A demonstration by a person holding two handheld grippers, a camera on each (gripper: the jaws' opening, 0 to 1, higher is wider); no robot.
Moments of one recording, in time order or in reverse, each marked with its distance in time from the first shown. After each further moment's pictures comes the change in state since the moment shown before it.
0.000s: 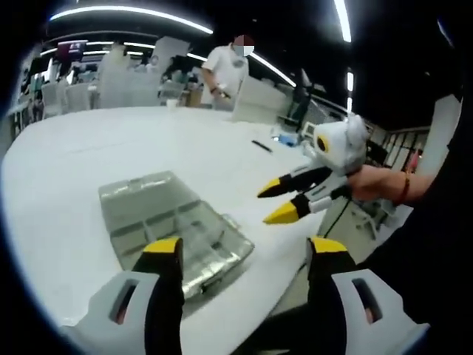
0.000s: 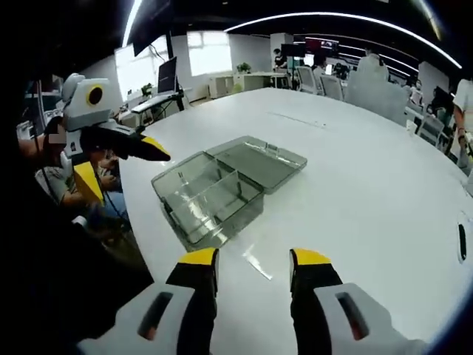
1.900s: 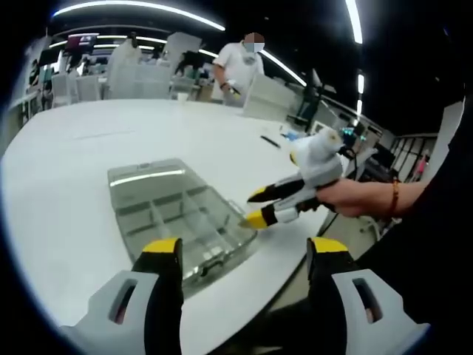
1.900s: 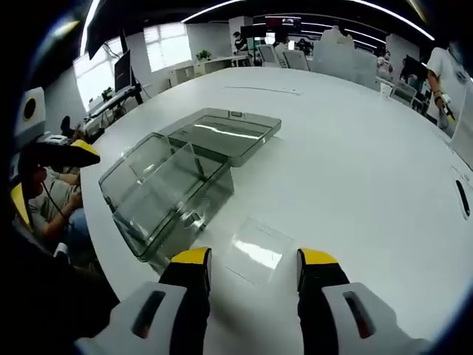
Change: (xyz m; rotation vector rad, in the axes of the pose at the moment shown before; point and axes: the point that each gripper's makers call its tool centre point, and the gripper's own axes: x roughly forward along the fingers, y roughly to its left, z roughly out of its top) left arm -0.011 0.004 -0.019 -0.045 0.026 0.045; right arm 0.057 -0.018 -0.028 0.184 0.093 -0.139
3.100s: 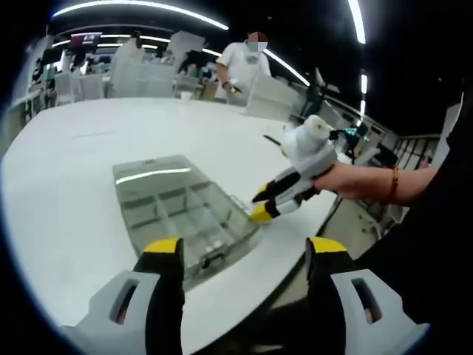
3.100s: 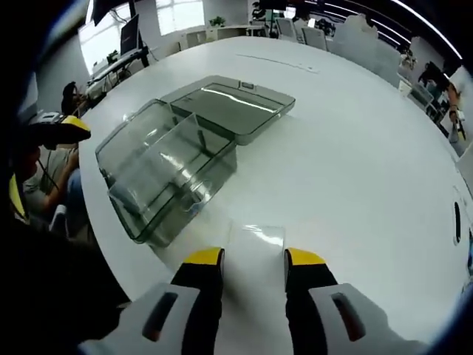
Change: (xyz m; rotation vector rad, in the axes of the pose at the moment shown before) left arm -0.008 0.000 -0.006 -0.013 -0.005 0.016; right arm -0.006 -0.003 -0.013 -0.165 0.229 -0.001
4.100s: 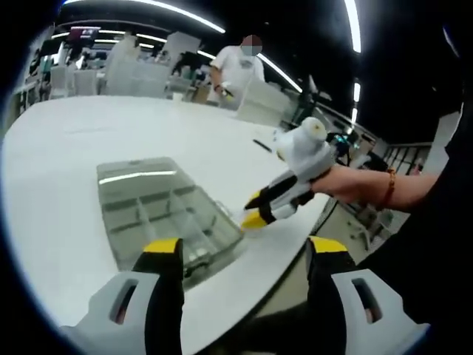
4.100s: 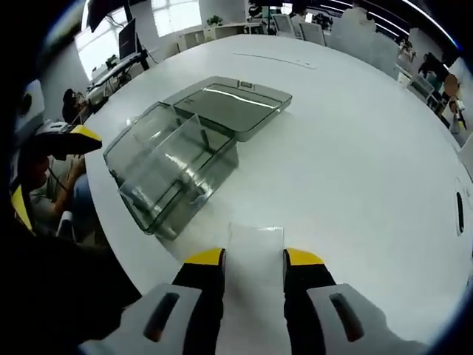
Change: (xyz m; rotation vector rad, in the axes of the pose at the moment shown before) left arm 0.014 -0.016 0.004 -0.027 -0.021 -0.073; right arm -0.016 0.000 -0.006 0.054 -0.011 0.024
